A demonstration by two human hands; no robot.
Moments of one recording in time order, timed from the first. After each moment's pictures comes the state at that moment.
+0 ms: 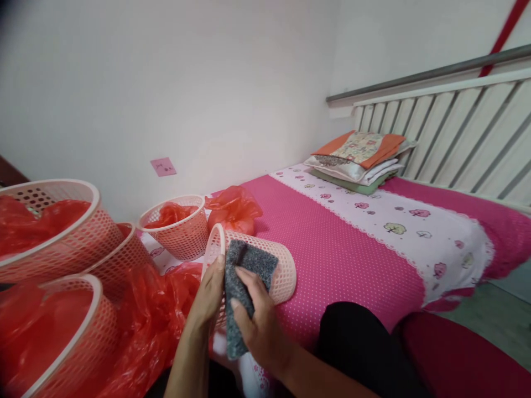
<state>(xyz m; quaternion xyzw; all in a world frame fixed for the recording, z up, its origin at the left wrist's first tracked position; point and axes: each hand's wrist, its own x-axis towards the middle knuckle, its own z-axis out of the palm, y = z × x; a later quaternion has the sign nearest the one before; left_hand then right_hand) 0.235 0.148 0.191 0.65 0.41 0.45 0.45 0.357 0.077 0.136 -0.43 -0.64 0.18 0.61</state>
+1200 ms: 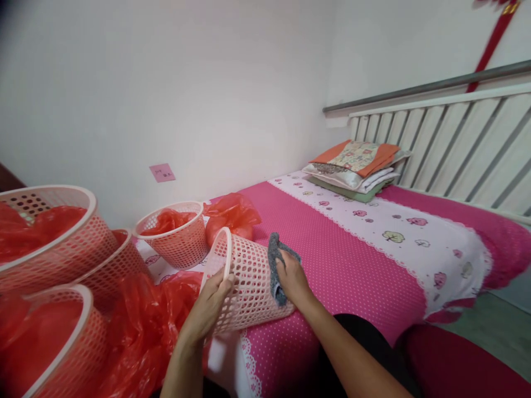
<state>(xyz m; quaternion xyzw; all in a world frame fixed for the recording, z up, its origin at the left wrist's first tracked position) 0.232 0.151 0.183 0.67 0.41 0.39 0.48 0.465 0.181 0.093 -0.57 -0.62 0.11 0.52</state>
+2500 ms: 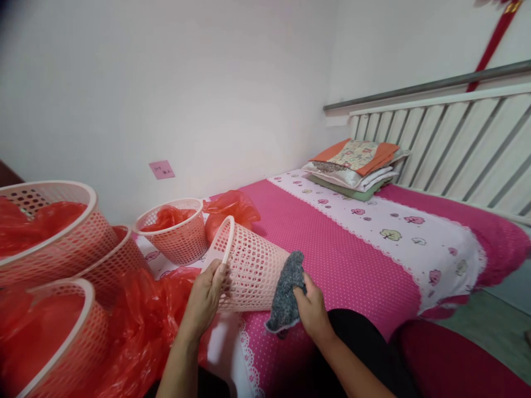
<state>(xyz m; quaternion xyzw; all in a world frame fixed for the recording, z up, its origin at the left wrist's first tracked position) 0.228 0.147 0.185 0.67 0.44 0.42 0.42 0.466 0.105 0.069 -0.60 -0.47 0.22 0.61</state>
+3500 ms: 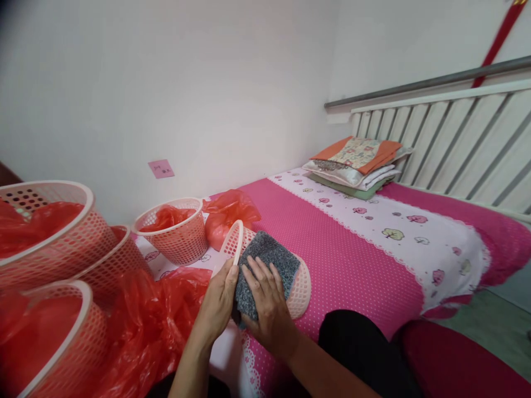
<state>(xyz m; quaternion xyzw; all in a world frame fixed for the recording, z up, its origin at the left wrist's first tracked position) 0.254 0.141 0.191 0.72 0.39 0.43 0.39 0.393 0.106 0.113 -0.44 -0.76 -0.07 0.47</state>
